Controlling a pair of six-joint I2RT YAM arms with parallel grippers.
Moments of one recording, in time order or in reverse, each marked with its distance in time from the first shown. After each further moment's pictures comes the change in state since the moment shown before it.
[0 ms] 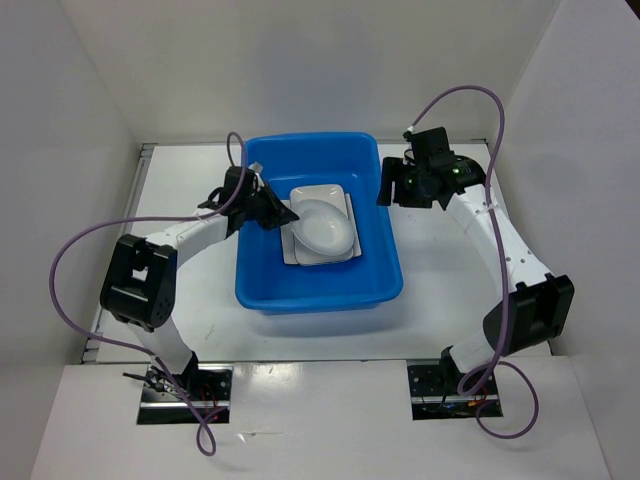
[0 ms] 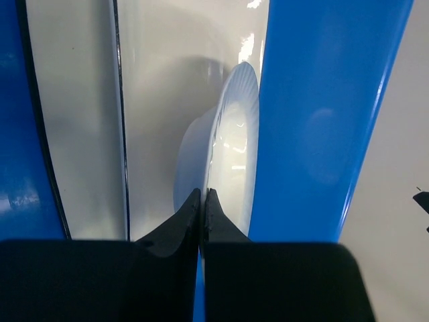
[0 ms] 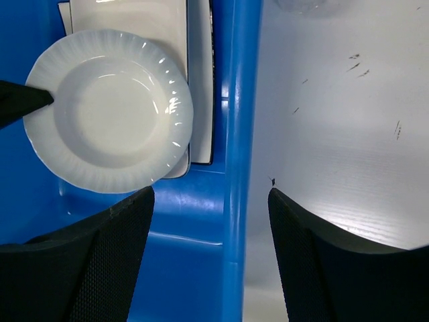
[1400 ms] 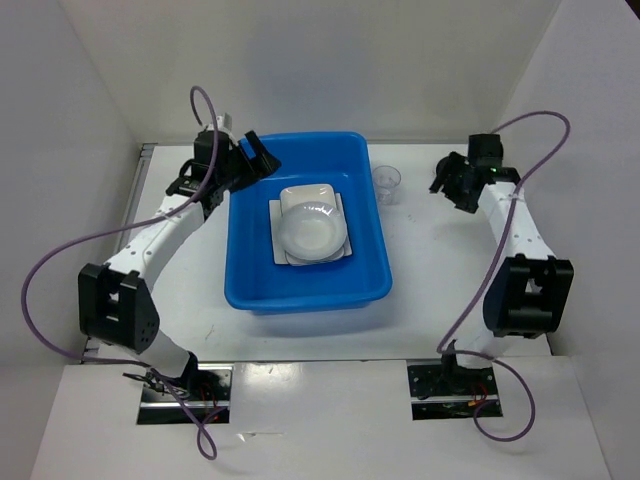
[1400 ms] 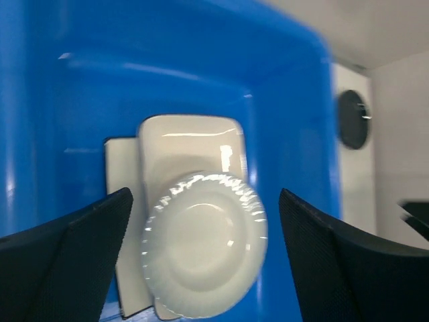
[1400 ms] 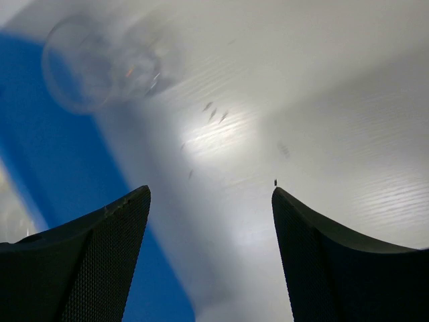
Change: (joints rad) left arm 0.051 -0.145 0.189 -0.145 -0.336 0.251; right arm -0.325 0.062 -0.125 0.184 0.067 0.131
